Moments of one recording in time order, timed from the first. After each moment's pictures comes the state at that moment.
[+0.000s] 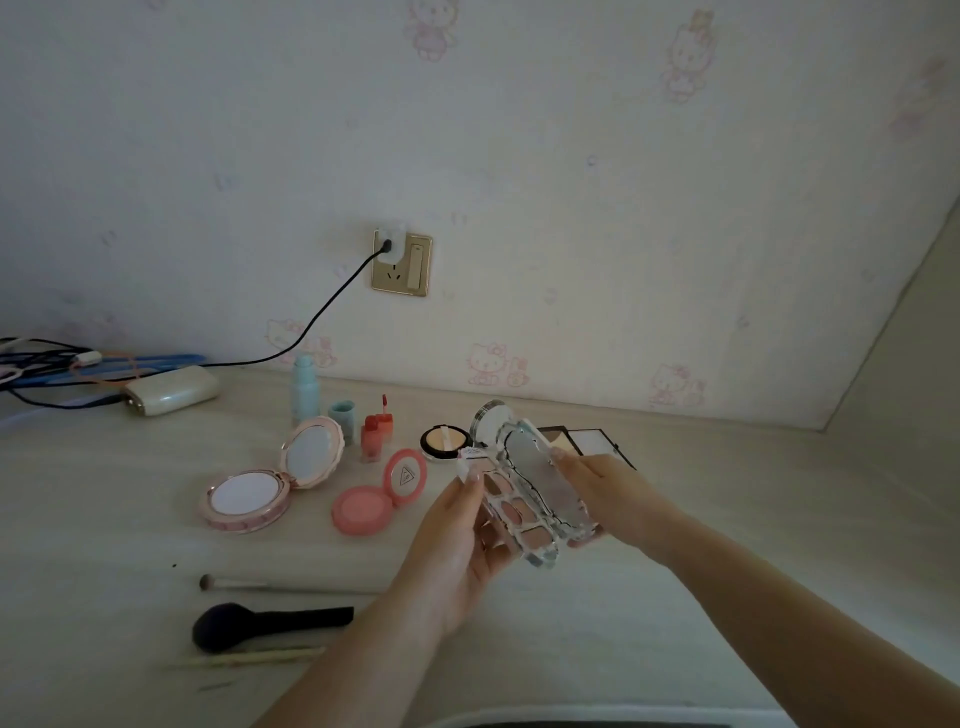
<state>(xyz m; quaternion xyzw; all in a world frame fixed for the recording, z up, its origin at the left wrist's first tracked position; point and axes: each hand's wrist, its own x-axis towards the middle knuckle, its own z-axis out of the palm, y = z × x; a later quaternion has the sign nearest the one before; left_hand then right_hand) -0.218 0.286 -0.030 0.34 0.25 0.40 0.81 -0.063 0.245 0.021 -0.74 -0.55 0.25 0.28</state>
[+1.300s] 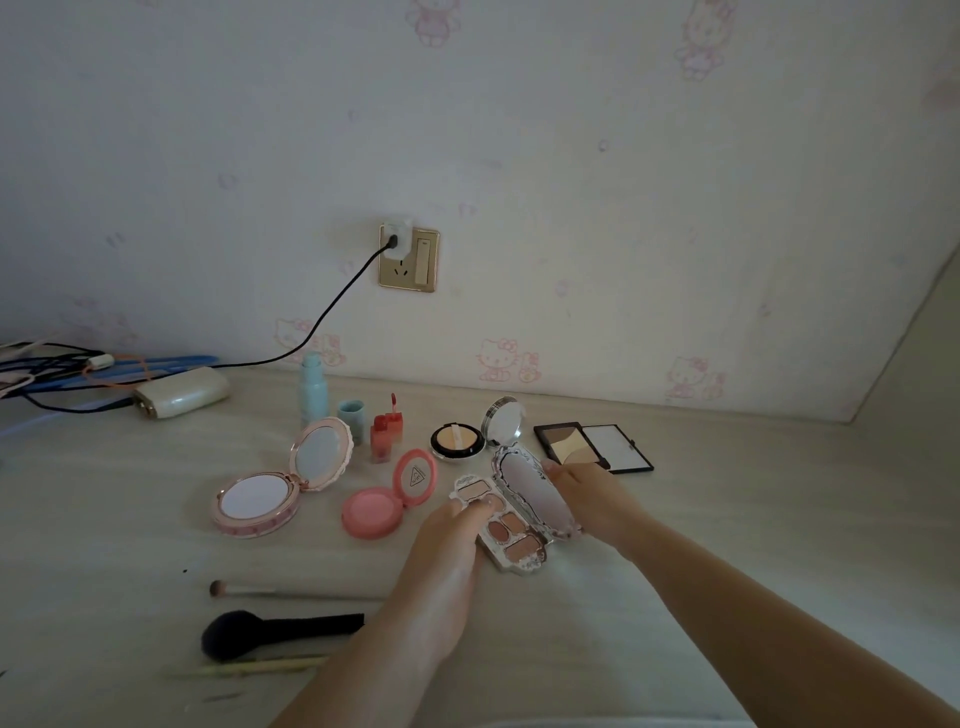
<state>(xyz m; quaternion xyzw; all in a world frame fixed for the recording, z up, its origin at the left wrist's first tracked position) -0.226 0.283 -0.033 0.38 0.36 0.43 0.74 -0.054 0.291 -0.024 -0.79 -0.52 0.20 0.26</state>
